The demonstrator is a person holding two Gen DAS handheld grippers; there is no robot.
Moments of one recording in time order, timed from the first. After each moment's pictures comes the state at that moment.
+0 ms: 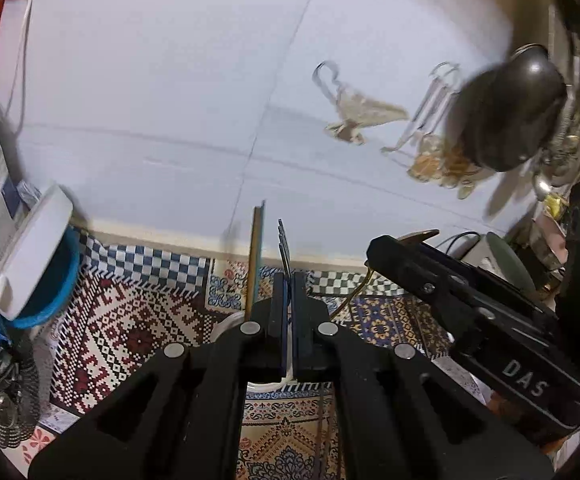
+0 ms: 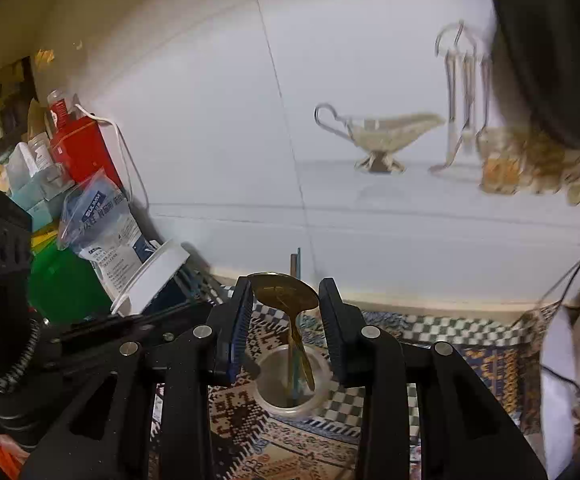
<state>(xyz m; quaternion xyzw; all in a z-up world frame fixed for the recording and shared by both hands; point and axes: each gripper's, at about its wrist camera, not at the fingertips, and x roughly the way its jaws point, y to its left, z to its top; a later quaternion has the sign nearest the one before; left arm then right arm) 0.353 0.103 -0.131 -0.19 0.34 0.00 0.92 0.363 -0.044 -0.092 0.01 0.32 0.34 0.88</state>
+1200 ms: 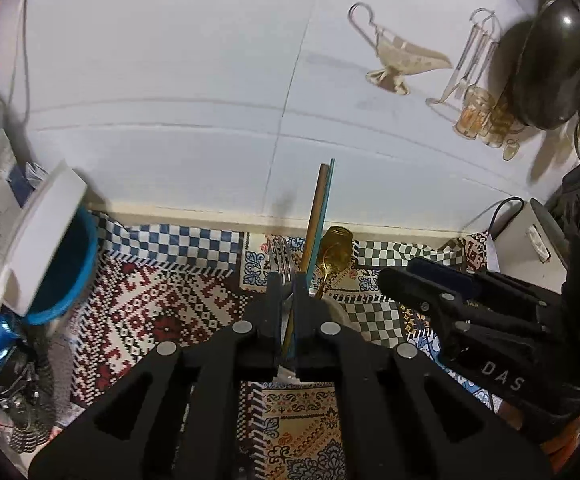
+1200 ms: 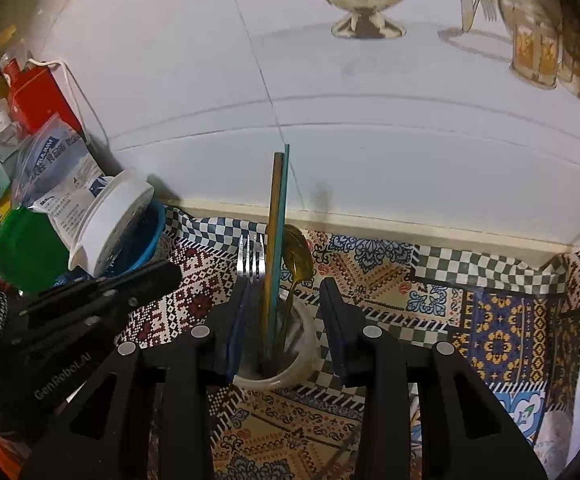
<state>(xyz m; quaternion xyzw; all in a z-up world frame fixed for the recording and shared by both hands) 0.361 0.101 -0.160 -0.14 0.38 0.04 0.91 0.391 -0.039 -0.149 -0.01 0.42 0.33 0.85</state>
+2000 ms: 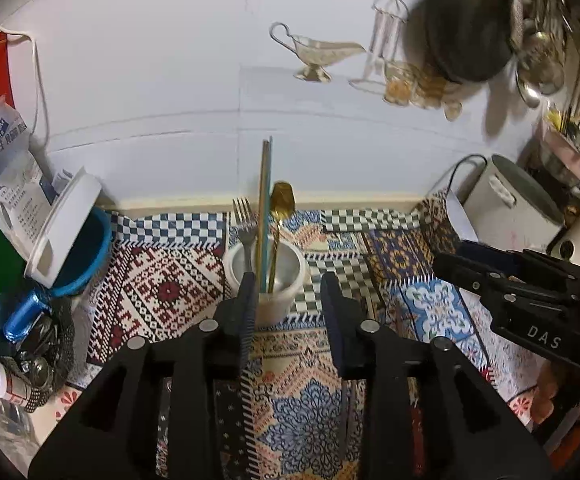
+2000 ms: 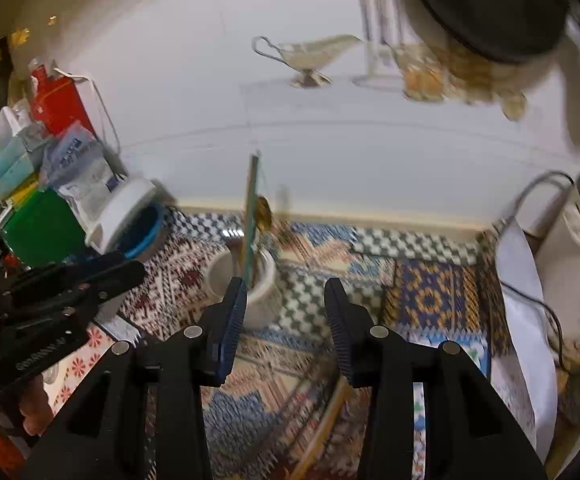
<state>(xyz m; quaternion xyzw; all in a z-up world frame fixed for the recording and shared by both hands) 0.276 0.040 -0.143 -0.07 0.37 0.02 0.92 0.314 -0.124 -0.127 -0.02 0.39 0.27 0.88</state>
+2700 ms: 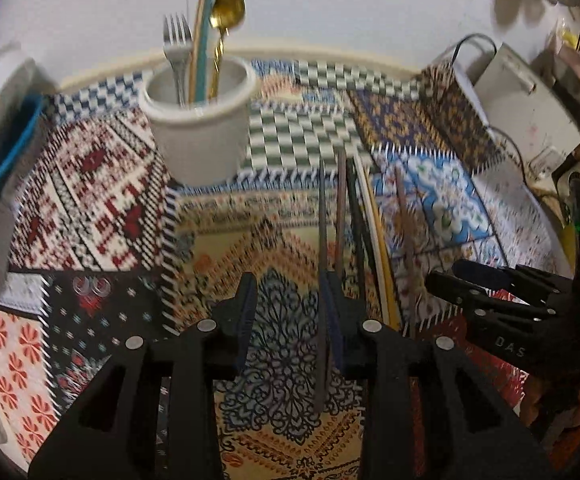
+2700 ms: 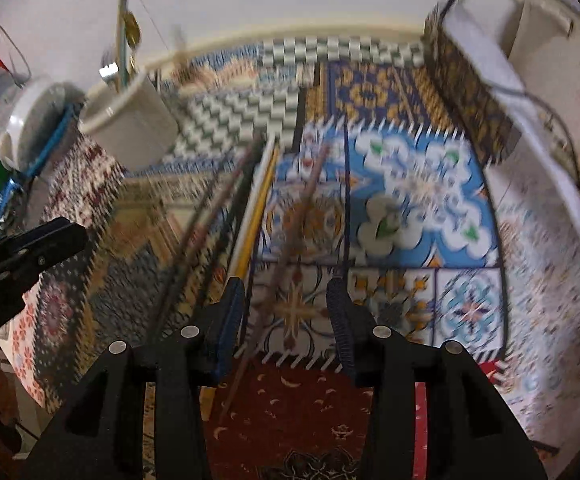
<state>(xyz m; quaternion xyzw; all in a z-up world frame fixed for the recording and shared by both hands) 0.279 -0.009 -0.277 -0.09 0.52 -0.01 0.85 0.298 -0.178 -0.278 -0.01 0.56 0.18 0.81</state>
